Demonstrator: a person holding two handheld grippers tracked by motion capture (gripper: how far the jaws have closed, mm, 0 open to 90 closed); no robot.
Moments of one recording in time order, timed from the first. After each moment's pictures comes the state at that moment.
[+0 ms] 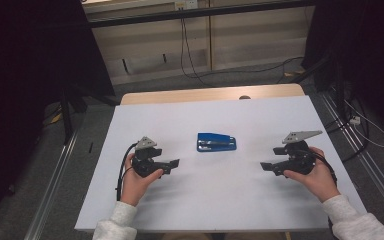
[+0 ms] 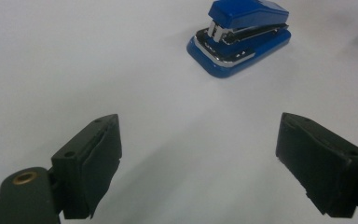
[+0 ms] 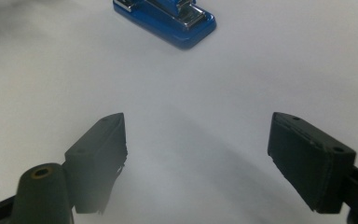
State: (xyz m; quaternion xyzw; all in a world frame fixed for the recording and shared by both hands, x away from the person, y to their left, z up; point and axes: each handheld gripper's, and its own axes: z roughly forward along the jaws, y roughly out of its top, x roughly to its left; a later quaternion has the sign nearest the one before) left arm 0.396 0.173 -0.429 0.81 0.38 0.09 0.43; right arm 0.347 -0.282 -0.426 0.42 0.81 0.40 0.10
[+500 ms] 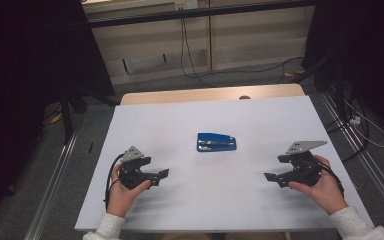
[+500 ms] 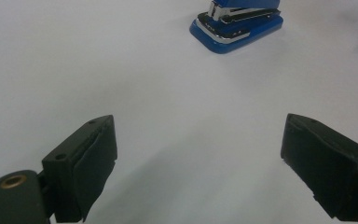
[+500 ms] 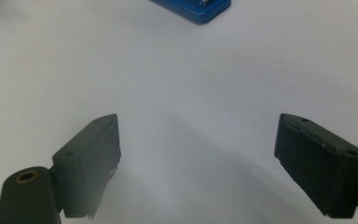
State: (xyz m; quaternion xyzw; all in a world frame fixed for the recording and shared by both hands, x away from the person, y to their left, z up) left arm 0.367 0.209 -0.429 0.81 0.38 0.10 0.44; right arm 0.319 -0.284 -0.428 0.41 0.82 0.38 0.11
